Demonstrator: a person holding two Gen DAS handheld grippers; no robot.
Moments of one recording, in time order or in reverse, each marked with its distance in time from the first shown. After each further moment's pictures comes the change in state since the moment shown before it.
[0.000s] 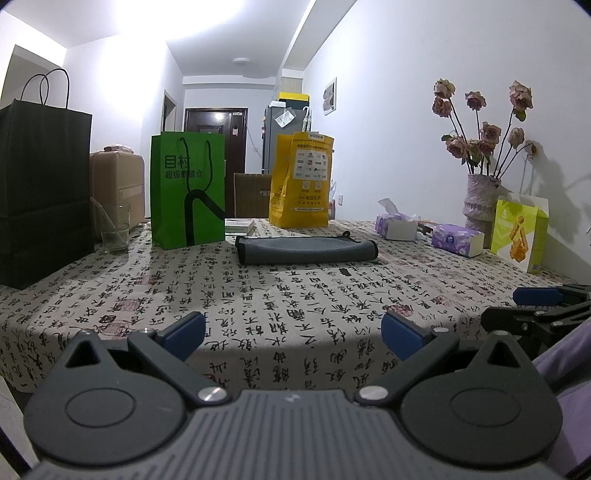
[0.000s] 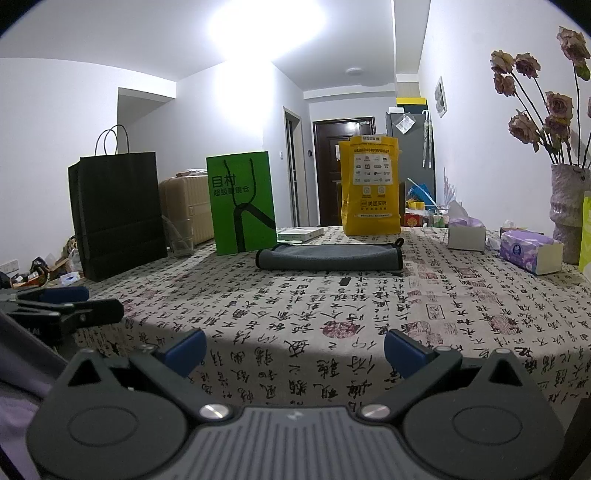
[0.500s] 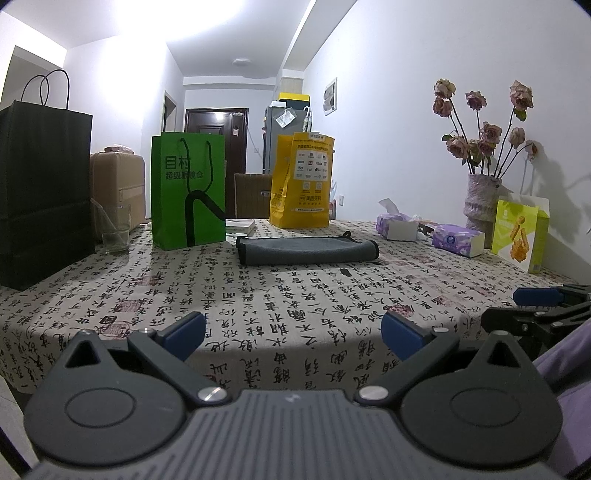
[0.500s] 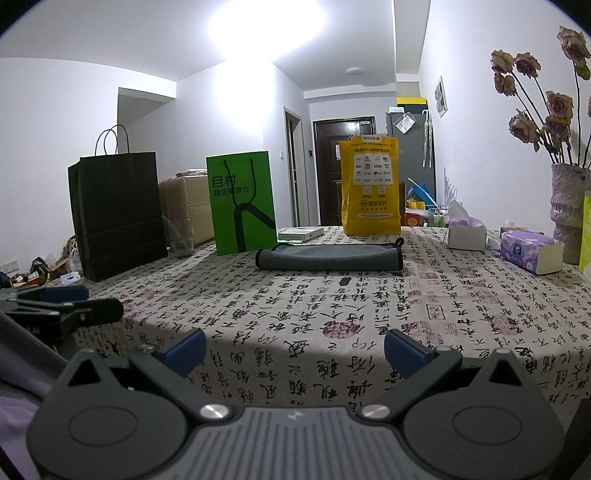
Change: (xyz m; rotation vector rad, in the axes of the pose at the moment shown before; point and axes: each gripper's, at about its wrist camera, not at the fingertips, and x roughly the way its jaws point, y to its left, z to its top) left arm -0.001 0.000 0.003 0.000 0.000 0.002; right arm 0.000 0.000 0.000 0.000 0.001 0.000
